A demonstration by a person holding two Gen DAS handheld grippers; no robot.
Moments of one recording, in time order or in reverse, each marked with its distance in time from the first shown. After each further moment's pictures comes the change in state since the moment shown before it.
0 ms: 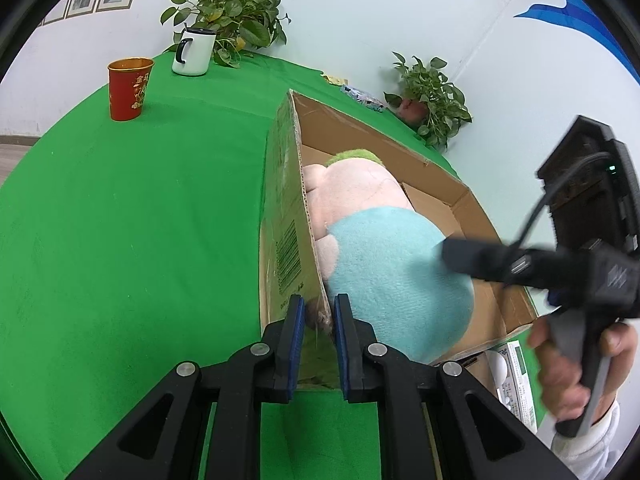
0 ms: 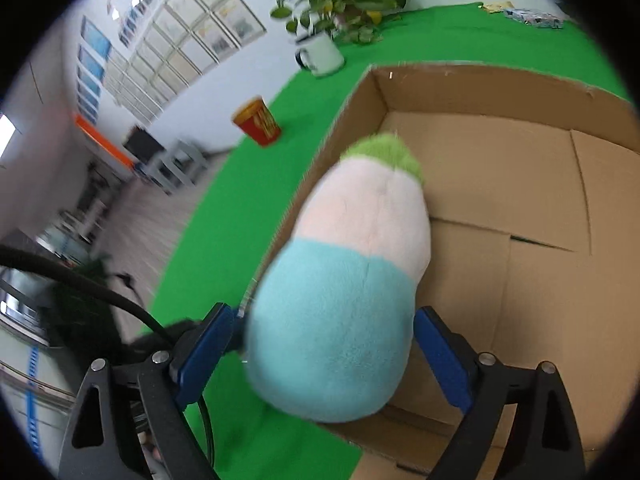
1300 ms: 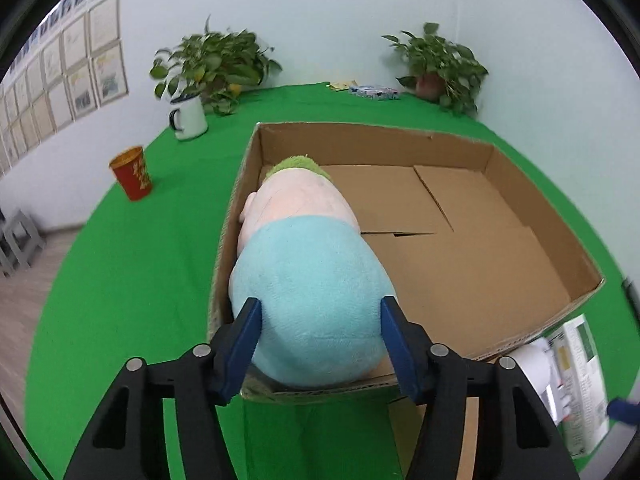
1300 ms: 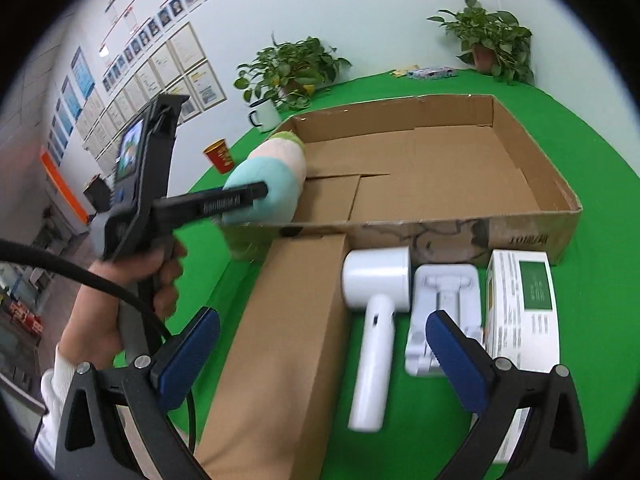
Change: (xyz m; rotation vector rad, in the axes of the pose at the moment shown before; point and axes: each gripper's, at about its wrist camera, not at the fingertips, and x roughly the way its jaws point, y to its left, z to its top) left arm 0.034 -0.119 -0.009 0.228 -0.049 0.340; right arm -0.105 0.007 -0.185 0.009 -0.305 -0.238
